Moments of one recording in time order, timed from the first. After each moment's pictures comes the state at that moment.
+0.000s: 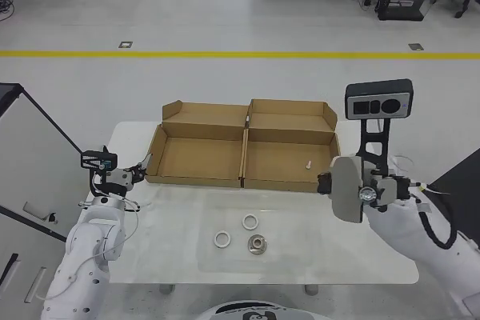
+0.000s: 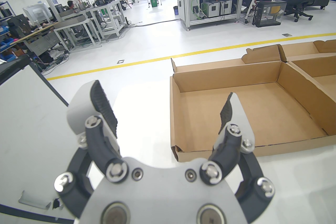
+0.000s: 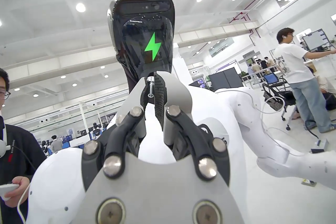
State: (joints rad) left arm 1.73 -1.15 -1.60 -1.80 1.33 0.00 0.00; right arm -1.00 -0.92 0.91 -2.03 1.39 -0.71 1.11
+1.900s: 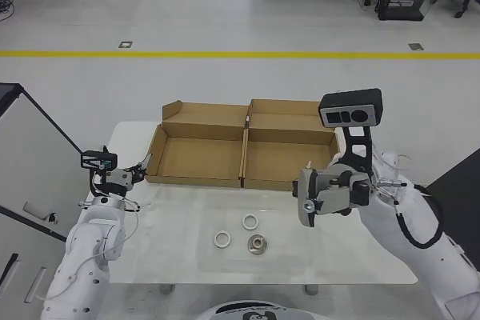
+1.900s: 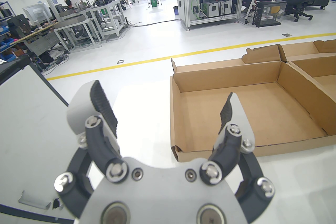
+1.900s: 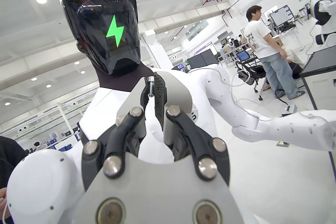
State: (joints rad) left arm 1.73 -1.15 -1.60 -1.80 1.33 0.00 0.00; right arm -1.08 -1.01 1.02 -1.99 1.14 -0.53 1.15
